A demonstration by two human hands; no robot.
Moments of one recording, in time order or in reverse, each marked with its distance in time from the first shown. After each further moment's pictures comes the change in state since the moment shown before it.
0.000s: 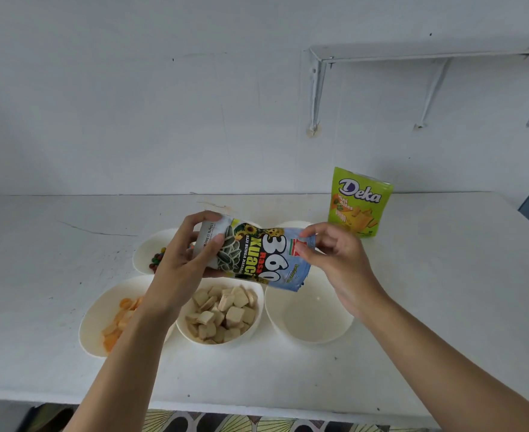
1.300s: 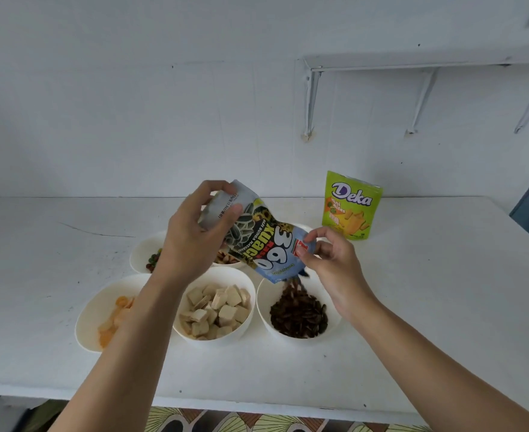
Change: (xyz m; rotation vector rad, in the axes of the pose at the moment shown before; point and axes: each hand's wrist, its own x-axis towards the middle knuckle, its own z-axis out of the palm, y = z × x) left_hand 0.015 0.044 0.030 0.291 0.116 0.214; right_hand -0.008 0.000 -0.006 -0.030 0.066 0.108
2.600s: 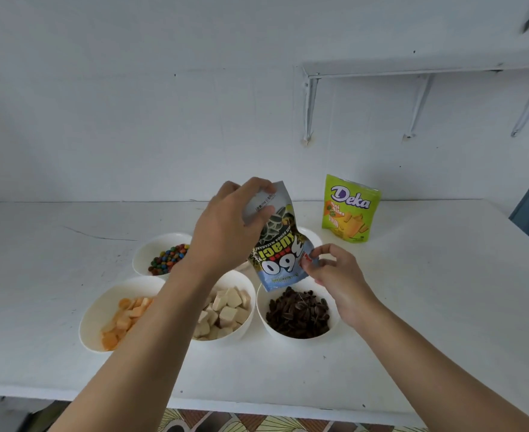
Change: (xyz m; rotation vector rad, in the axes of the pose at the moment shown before) left_hand 0.008 0.030 0.029 0.407 -0.117 0.162; right_hand -0.003 0.007 -0.011 -0.086 0.058 0.215
